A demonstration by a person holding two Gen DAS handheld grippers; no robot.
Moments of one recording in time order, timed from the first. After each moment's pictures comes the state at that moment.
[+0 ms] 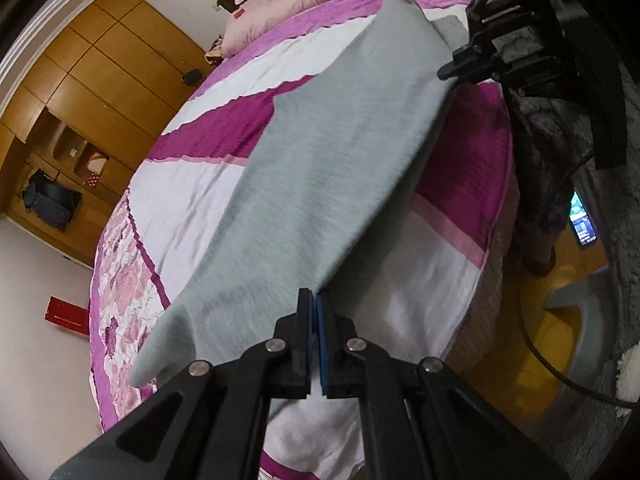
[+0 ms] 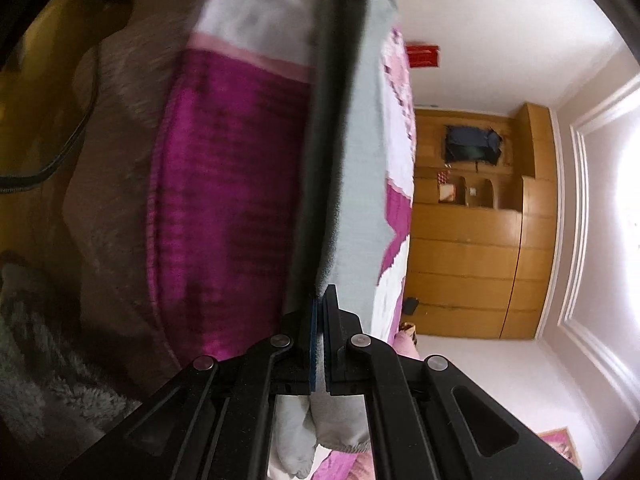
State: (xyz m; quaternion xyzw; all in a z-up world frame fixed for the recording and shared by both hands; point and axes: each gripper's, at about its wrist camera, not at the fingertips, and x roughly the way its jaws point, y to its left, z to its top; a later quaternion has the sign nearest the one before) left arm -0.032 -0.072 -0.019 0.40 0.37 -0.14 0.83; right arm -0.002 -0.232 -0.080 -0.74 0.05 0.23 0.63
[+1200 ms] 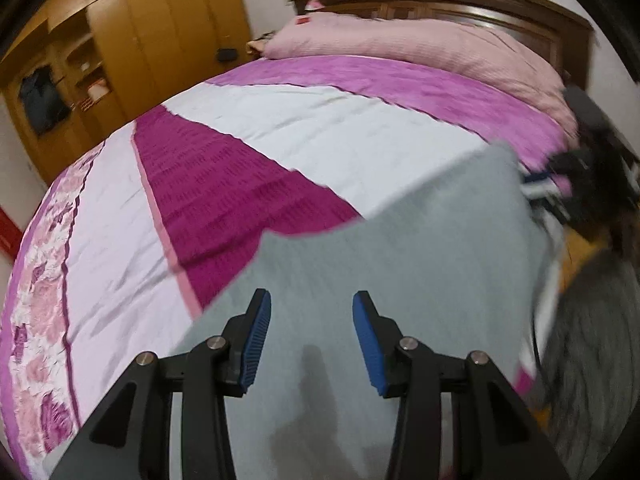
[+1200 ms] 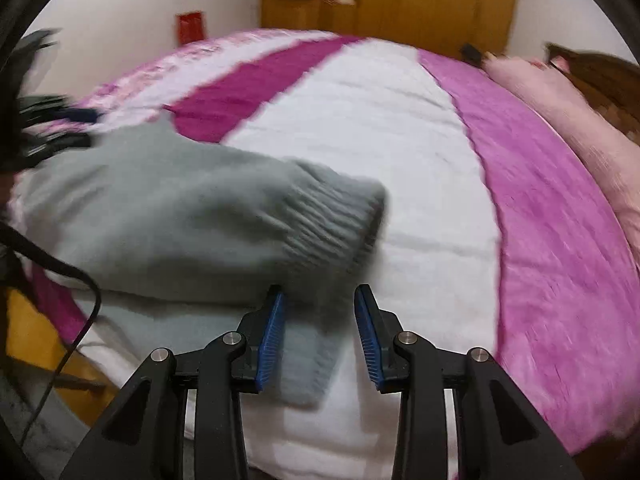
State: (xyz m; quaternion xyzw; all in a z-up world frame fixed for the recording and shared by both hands) left arm 0.155 -0.175 0.021 0.16 0.39 -0.14 0.90; right arm 0.212 -0.455 -0.025 -0.14 0.39 0.26 0.87
